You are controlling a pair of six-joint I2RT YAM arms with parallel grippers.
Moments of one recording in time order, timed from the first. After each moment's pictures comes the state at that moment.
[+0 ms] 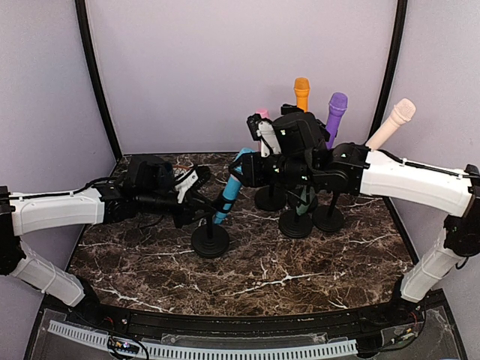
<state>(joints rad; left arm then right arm) -0.69 1.34 0.85 -0.04 0.41 0.25 1.03 1.56 1.44 -0.31 0.16 0.44</state>
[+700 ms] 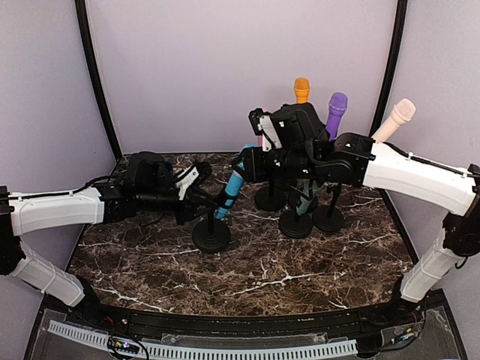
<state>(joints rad) -0.70 1.34 0.86 -0.02 0.37 0.25 1.04 1.57 1.52 -0.44 0.21 0.46</state>
